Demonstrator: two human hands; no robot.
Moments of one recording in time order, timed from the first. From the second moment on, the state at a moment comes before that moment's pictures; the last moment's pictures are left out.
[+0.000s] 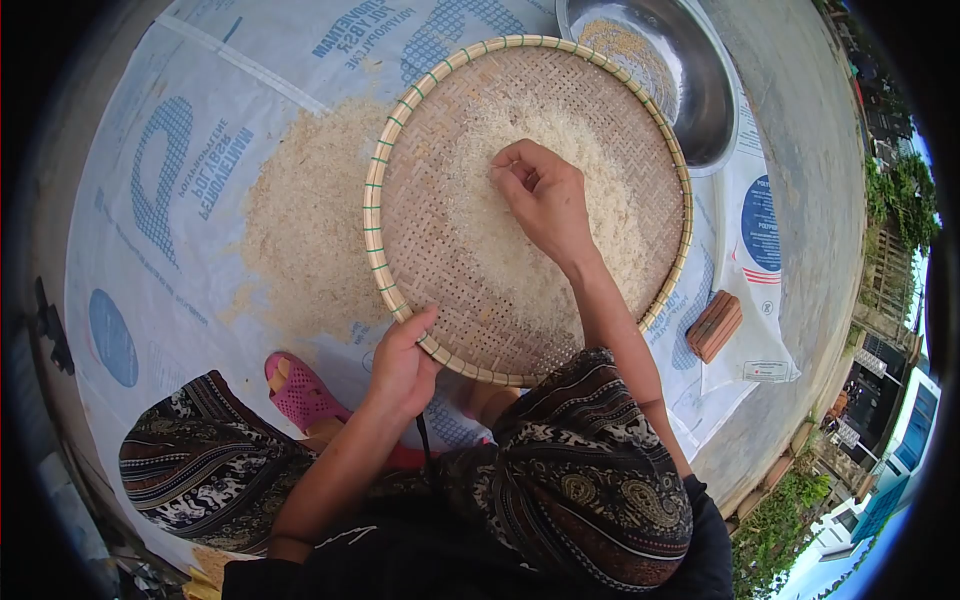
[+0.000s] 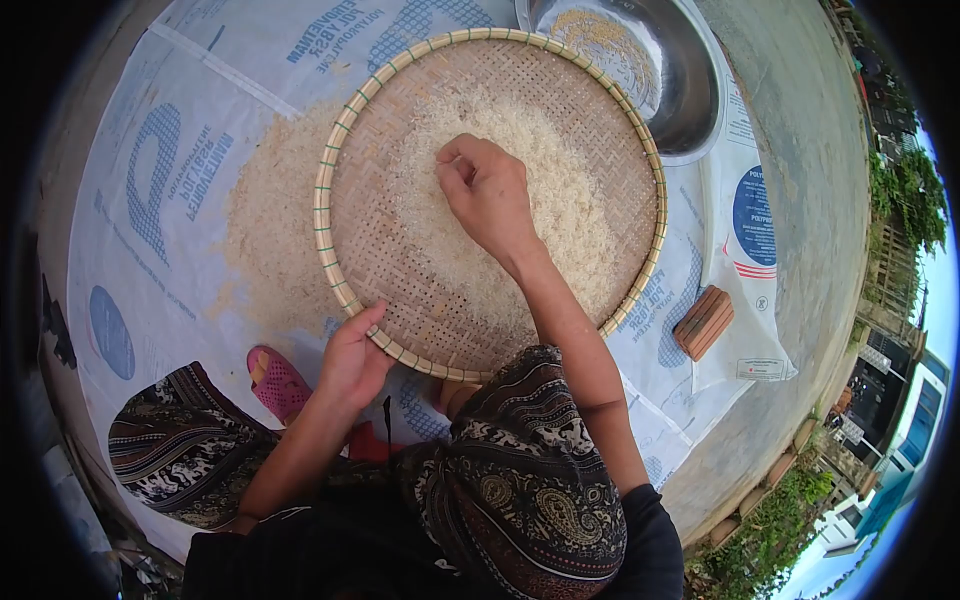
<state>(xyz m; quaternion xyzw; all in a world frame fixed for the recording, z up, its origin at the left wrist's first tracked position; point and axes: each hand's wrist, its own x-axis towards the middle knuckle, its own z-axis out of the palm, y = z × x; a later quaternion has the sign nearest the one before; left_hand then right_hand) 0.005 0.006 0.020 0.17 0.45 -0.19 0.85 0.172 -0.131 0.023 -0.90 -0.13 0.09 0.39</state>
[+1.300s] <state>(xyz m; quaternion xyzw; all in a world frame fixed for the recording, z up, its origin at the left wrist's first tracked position) 0.007 0.006 0.021 0.16 0.44 -0.19 0.86 0.143 -0.132 0.020 -0.91 -0.15 0.09 0.38</state>
